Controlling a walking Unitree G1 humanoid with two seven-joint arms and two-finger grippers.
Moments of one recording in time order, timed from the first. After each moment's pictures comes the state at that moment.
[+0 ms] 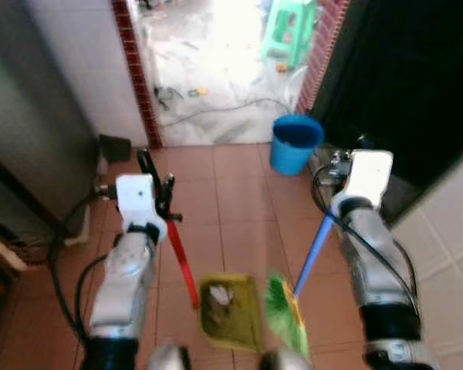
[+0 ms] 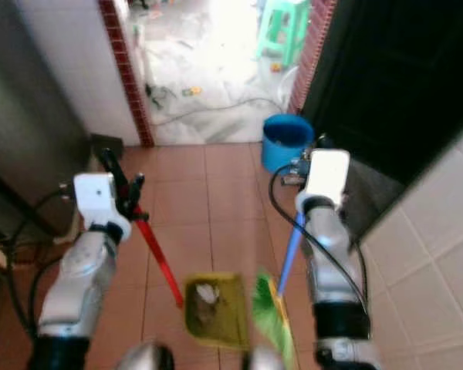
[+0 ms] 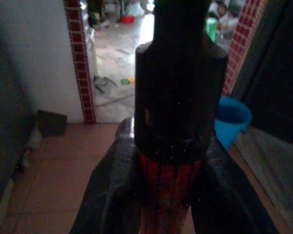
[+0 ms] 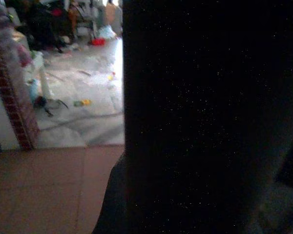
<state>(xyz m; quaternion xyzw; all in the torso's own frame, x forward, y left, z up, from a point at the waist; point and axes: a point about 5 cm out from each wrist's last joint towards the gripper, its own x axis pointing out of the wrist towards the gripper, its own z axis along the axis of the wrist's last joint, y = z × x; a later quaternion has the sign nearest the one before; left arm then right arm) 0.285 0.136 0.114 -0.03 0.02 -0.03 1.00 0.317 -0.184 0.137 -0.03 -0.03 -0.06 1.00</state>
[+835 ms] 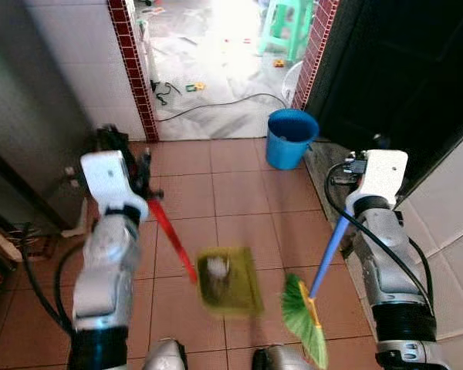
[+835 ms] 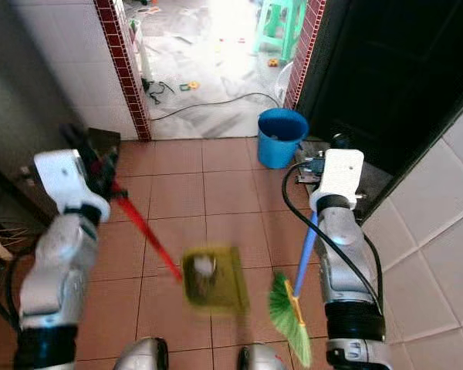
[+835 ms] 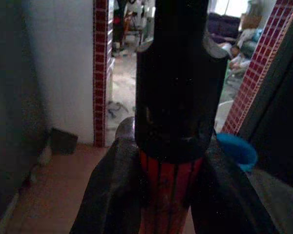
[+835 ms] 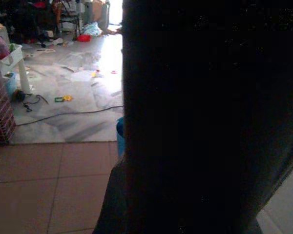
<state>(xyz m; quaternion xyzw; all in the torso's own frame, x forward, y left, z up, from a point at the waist) 0.292 0.162 0.159 -0.07 -0.05 0.01 1.00 0.316 -0.199 0.142 -0.05 -0.03 -0.08 0.99</state>
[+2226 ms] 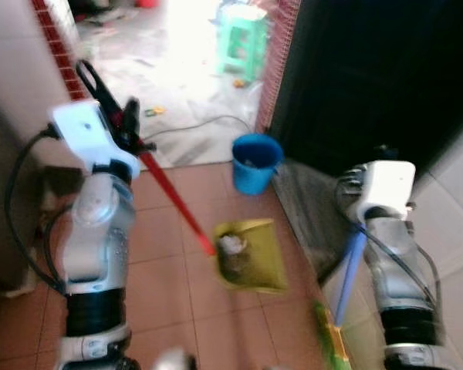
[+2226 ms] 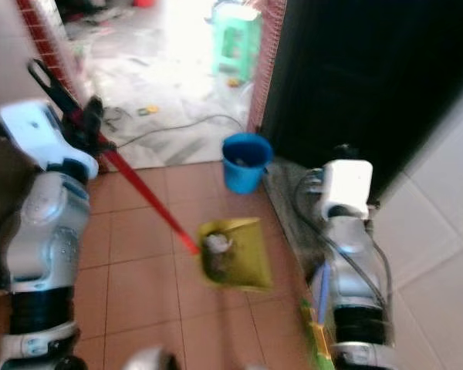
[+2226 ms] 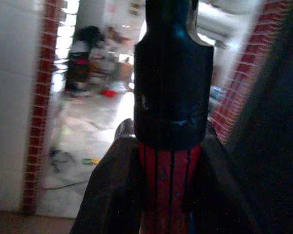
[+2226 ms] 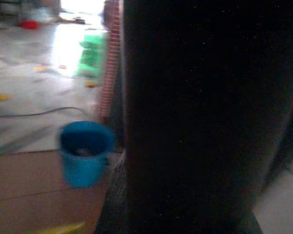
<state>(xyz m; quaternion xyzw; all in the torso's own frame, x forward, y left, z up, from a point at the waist) 0.310 0.180 0.218 -0.12 -0.14 0.04 0.98 0.316 -0.194 0.127 -0.08 -0.01 -0.08 0.99</state>
